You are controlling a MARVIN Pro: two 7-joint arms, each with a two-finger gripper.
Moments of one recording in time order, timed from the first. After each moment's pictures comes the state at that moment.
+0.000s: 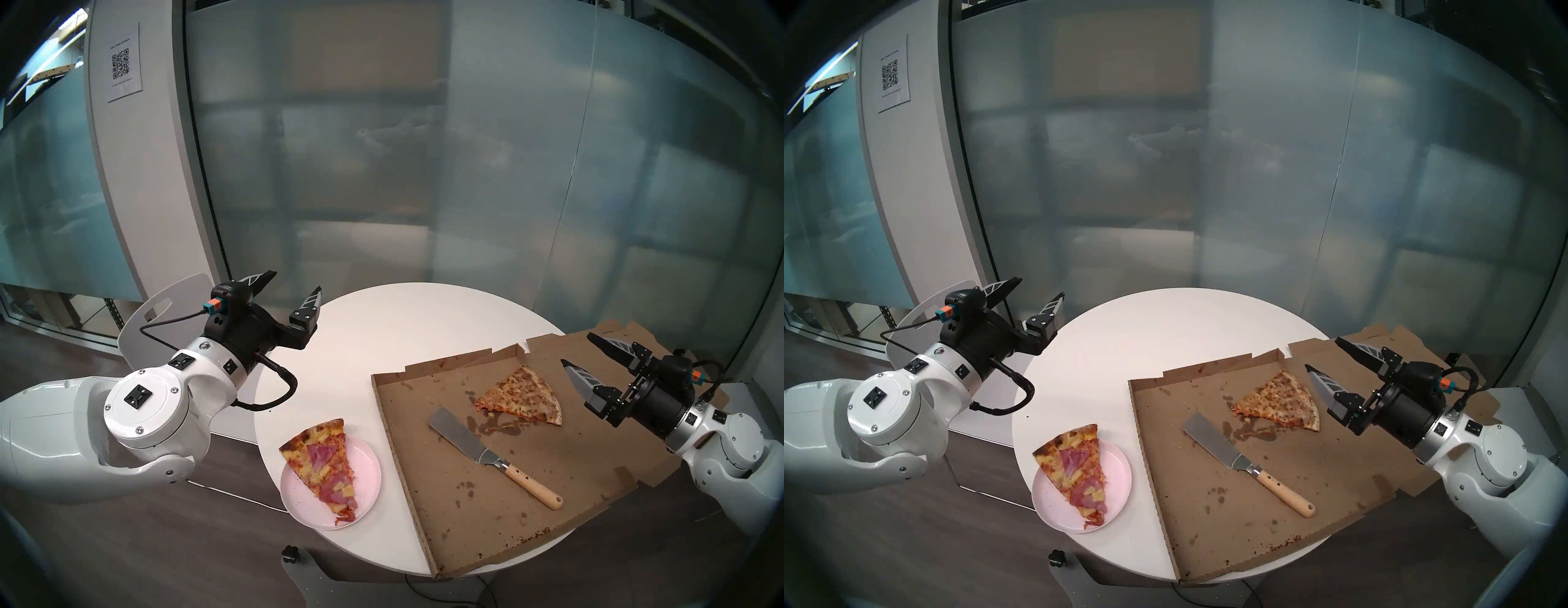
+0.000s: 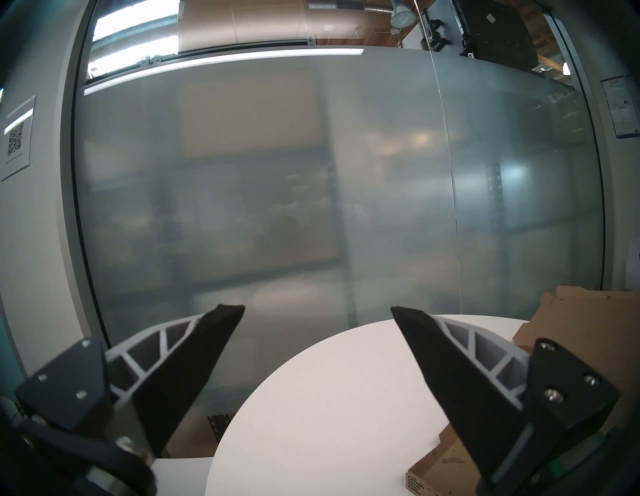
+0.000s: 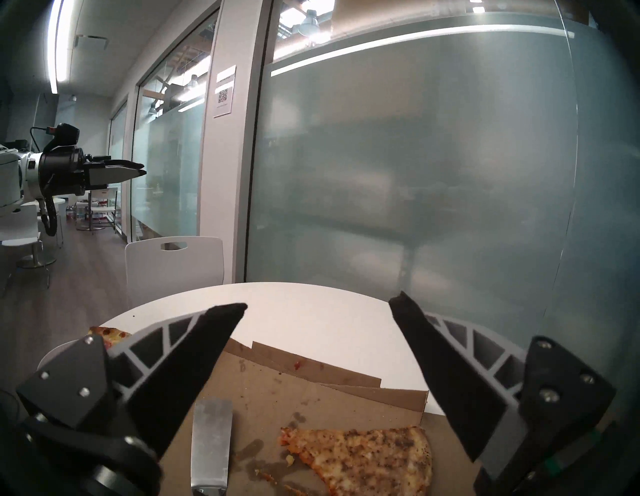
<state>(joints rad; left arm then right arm) 1.00 -0.14 -0.49 -2.32 -0.95 -0.26 0.68 -2.62 -0.53 2.20 -2.10 0.96 -0.31 0.38</state>
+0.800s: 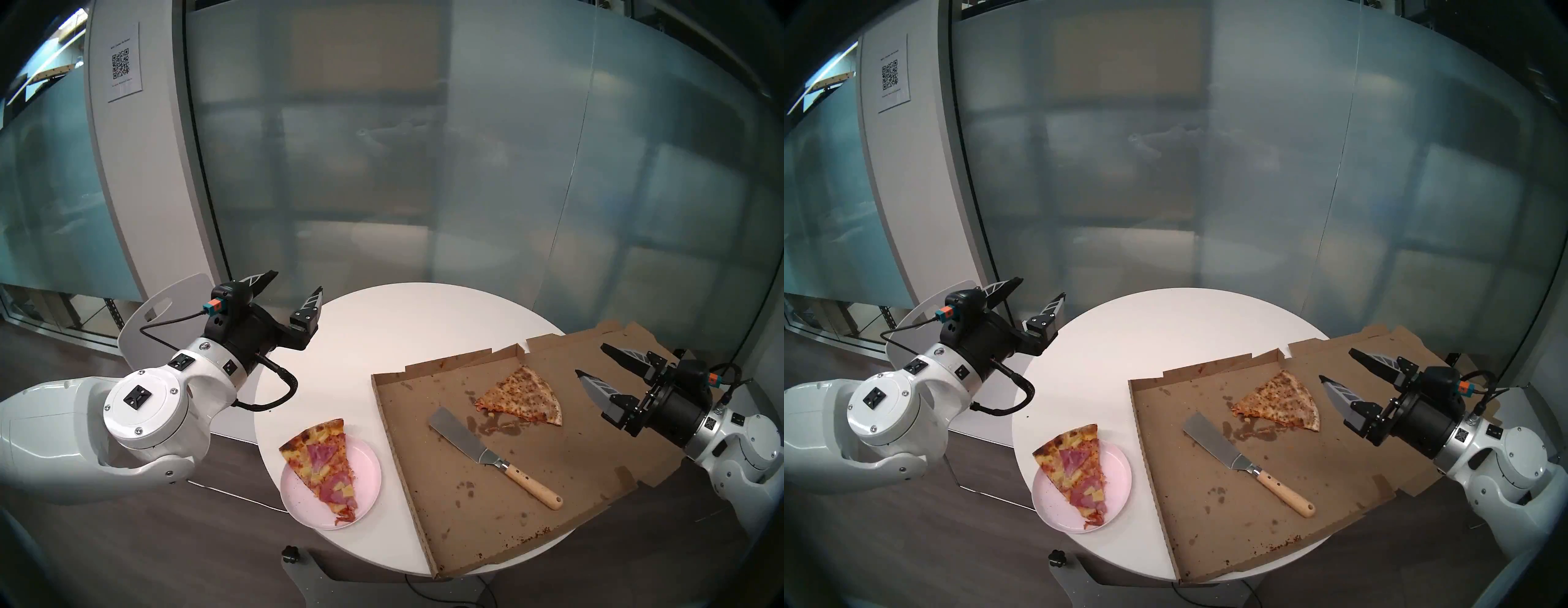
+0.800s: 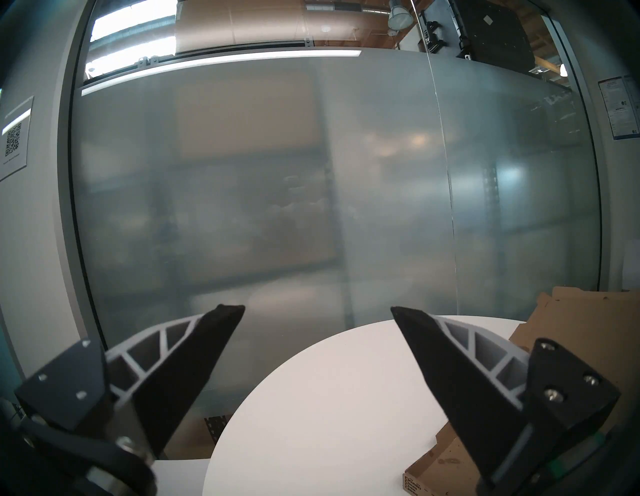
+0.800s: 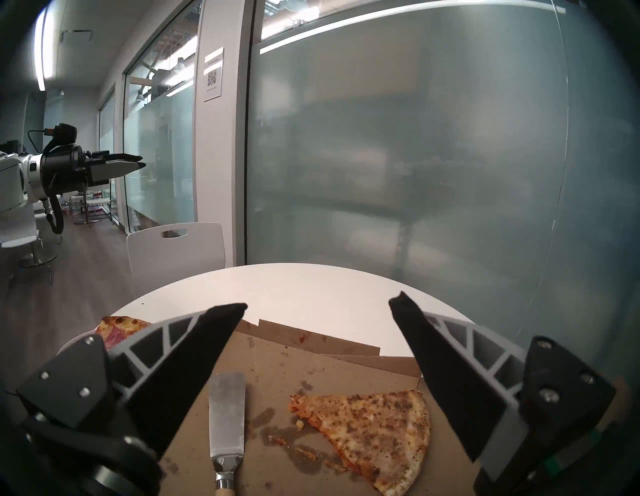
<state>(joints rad) 1.00 -0.14 -0.48 -2.32 -0.95 -0.27 0.67 -2.68 -0.62 2.30 -2.15 0.97 -0.20 0.44</state>
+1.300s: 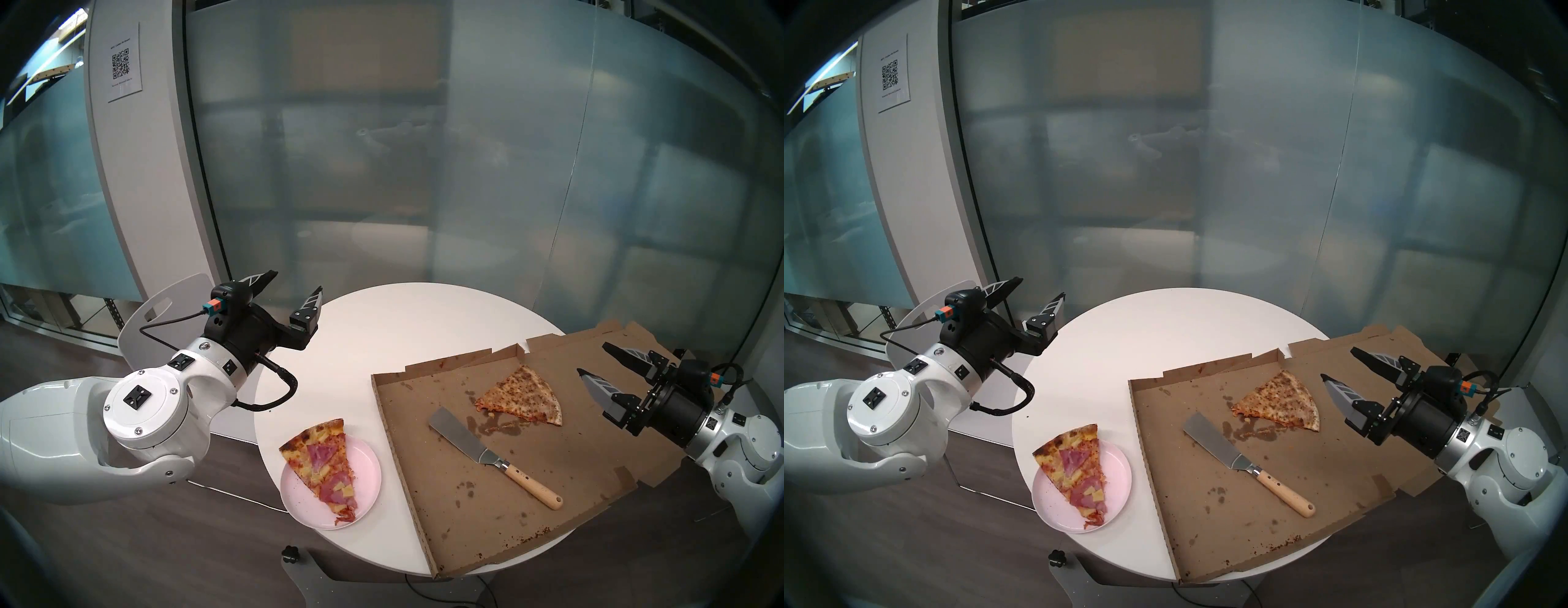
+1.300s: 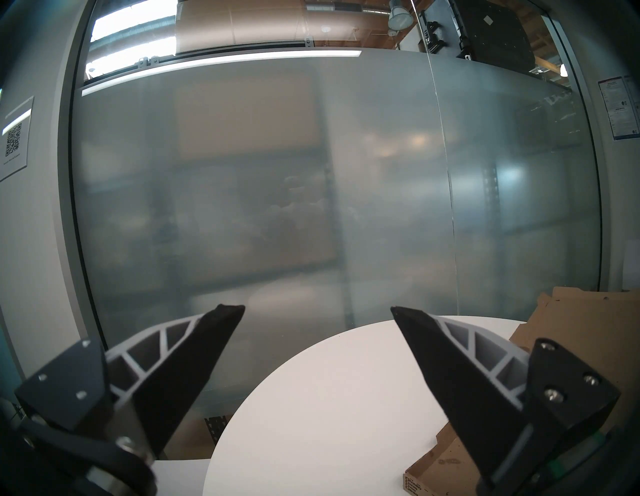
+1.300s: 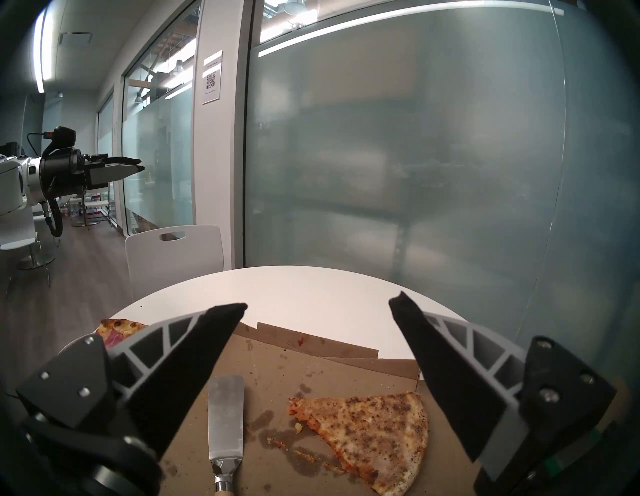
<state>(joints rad) 1.00 -0.14 -0.48 -2.32 -0.95 -0.27 0.67 -2.67 -0.63 2.30 -2.15 0.97 -0.20 0.44</state>
